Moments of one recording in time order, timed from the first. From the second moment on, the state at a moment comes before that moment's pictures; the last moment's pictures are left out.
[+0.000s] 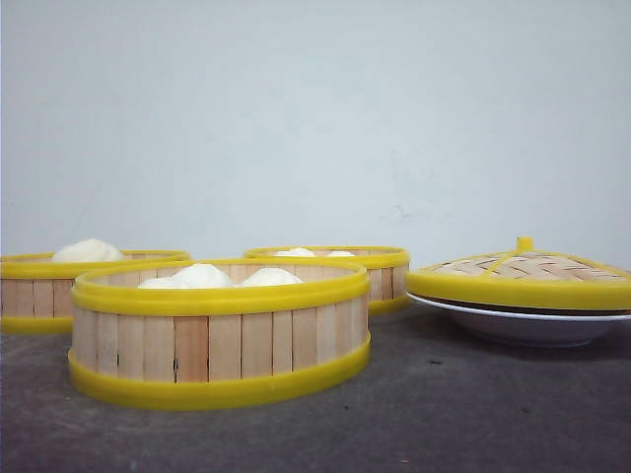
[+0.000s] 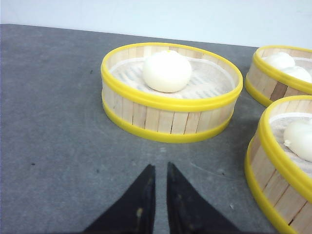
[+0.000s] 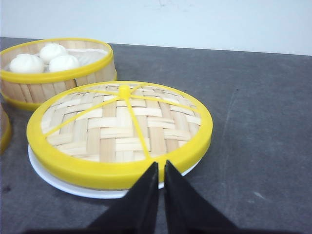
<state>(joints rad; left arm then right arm) -0.05 0.00 0.05 -0.24 -0.02 -0.09 0.05 0.00 0.02 -0.17 -0.13 0.02</state>
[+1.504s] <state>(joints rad) -0.05 0.00 0.05 -0.24 -0.02 -0.09 0.05 0.00 0.02 -0.17 -0.13 0.02</state>
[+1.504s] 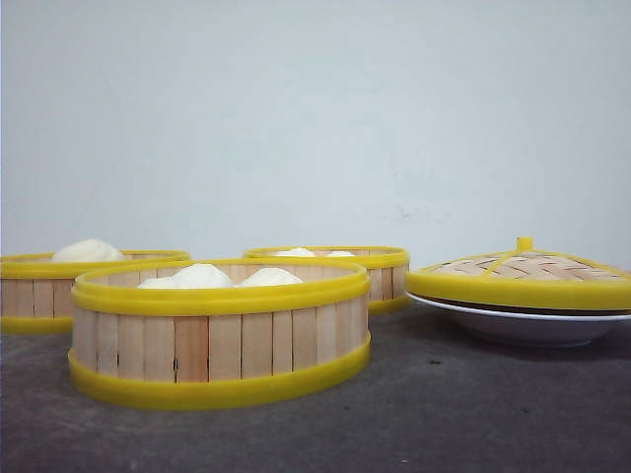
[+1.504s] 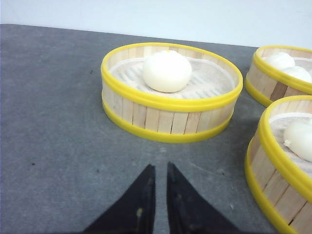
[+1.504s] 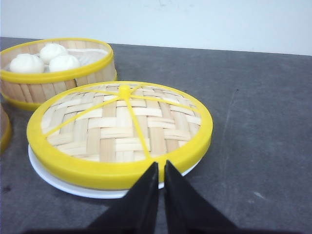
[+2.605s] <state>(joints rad) -0.05 0.34 0.69 -0.53 0.00 -0.21 0.05 0.33 0.64 -0.47 -0.16 0.29</state>
